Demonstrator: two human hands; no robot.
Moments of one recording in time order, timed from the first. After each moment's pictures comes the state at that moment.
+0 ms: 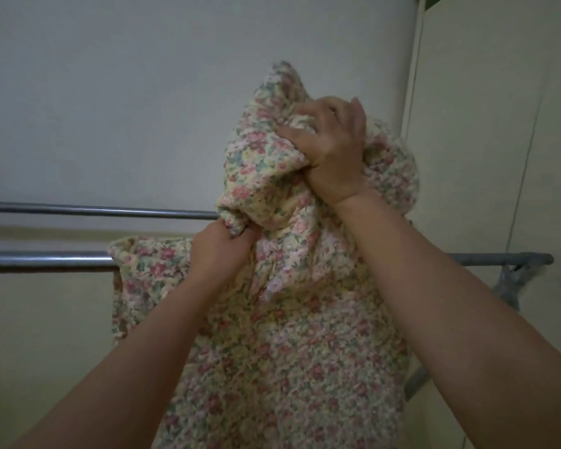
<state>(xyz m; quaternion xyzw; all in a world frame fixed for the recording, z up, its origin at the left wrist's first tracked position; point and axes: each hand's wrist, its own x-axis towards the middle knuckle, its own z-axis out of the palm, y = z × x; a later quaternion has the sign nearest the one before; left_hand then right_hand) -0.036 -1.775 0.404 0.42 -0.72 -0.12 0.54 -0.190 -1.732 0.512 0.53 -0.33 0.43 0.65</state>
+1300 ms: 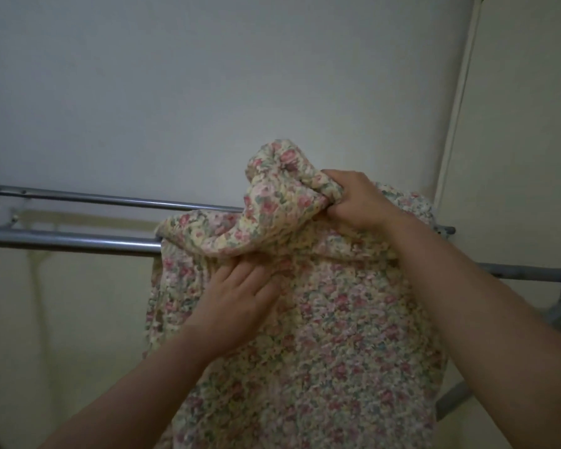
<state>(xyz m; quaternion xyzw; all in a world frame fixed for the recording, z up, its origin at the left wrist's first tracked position) 0.007 -1.754 0.335 0.23 -0.79 0.45 0.36 -0.213 -1.747 0.480 0.77 -0.49 0.38 0.14</state>
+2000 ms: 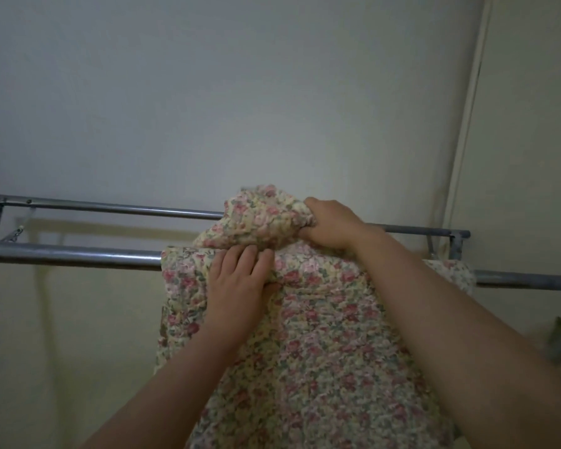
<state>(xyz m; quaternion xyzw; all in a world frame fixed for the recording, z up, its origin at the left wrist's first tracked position) -0.017 -1.787 0.343 0.43 -0.75 0.29 0.41 -0.199 -1.806 0.457 0.75 -0.61 0.20 0.14</state>
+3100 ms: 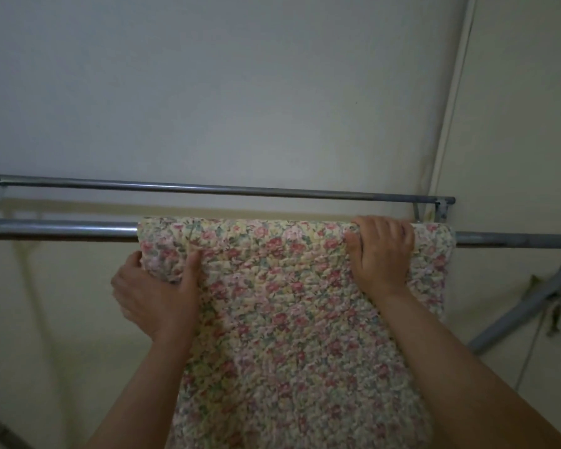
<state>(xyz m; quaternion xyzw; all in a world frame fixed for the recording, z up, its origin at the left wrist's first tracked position) 0.019 -1.791 0.299 0.57 -0.44 -0.07 0.69 -0.265 -1.760 0.334 0.53 -0.57 0.42 0.47</state>
